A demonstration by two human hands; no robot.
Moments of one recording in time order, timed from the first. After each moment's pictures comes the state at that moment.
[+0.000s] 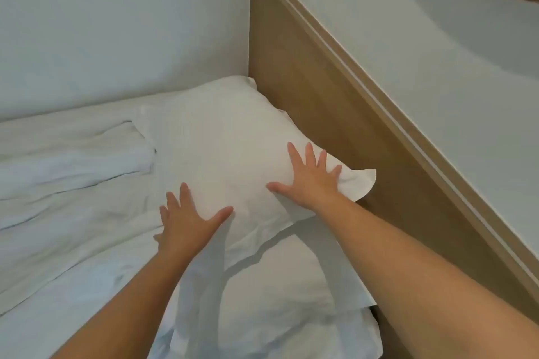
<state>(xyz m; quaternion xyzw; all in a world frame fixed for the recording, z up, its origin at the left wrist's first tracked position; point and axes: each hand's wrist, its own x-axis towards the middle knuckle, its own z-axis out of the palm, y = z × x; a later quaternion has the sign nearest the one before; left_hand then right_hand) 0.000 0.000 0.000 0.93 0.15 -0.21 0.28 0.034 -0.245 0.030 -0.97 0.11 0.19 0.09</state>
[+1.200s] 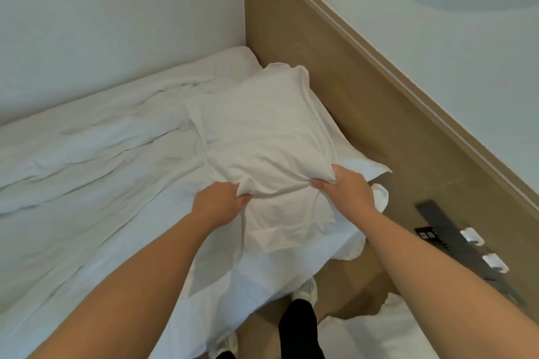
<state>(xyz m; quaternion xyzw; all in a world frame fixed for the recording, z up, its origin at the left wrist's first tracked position) -0.178 0.139 0.134 0.94 -0.17 -0.27 0.10 -0.265 -0.112 0.151 -0.92 0.27 0.09 0.28</state>
